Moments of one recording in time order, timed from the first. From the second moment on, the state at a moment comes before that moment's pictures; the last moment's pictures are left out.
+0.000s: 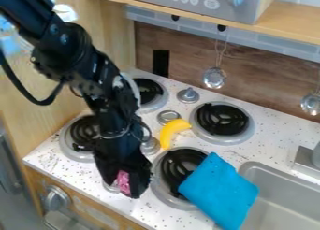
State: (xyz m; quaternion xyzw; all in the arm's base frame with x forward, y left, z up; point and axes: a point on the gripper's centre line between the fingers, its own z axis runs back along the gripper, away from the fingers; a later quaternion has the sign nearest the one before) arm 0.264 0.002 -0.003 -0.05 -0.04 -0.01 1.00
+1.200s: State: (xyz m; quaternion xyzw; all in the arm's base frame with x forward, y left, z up) arm 0.281 -0.019 -0.050 0.01 0.07 -0.06 1.00
